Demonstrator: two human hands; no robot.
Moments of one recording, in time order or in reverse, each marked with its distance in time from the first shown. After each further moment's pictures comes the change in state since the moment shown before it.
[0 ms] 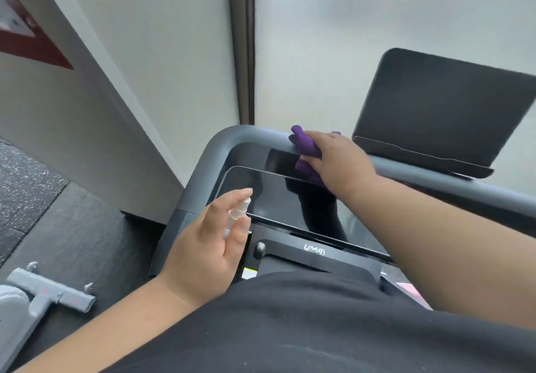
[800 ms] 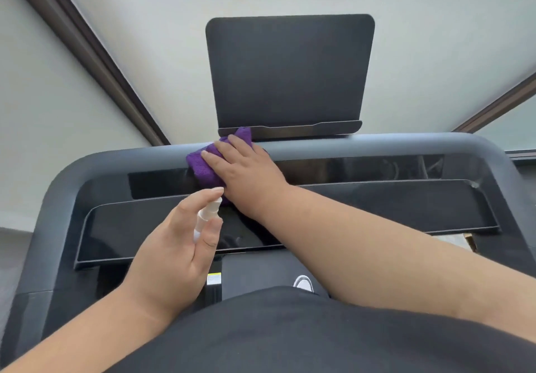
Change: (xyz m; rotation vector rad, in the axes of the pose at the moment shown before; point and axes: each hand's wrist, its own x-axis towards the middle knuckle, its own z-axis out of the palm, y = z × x) left_hand 0.067 0.077 0.124 -0.071 -0.304 0.084; right_hand -0.037 0.091 0.008 -0.282 0.002 -0.106
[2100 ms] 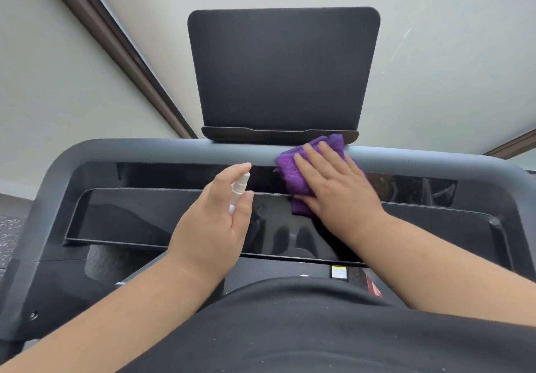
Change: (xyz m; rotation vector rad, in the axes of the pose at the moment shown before) left_hand 0.057 0.063 0.091 0.189 0.069 -0.241; right_hand -0.107 0.157 -0.011 -0.007 0.124 0.023
